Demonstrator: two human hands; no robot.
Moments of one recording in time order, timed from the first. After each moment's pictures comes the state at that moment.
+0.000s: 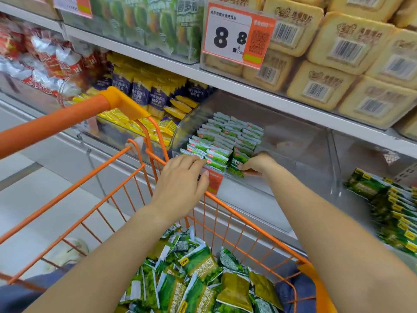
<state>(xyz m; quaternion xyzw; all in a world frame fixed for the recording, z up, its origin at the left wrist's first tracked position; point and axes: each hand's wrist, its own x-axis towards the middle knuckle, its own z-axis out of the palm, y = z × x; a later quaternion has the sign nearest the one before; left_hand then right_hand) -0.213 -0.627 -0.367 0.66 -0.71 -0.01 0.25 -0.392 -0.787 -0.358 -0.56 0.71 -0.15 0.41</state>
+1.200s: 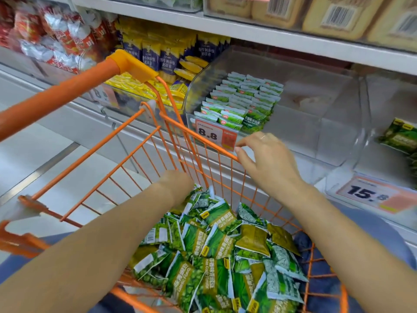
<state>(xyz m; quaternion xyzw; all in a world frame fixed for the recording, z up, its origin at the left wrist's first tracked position) -0.199 -0.591 -0.408 0.62 -0.71 -0.06 -0.33 -0.394 -0.631 -0.352 -0.86 0.45 -0.22 0.04</state>
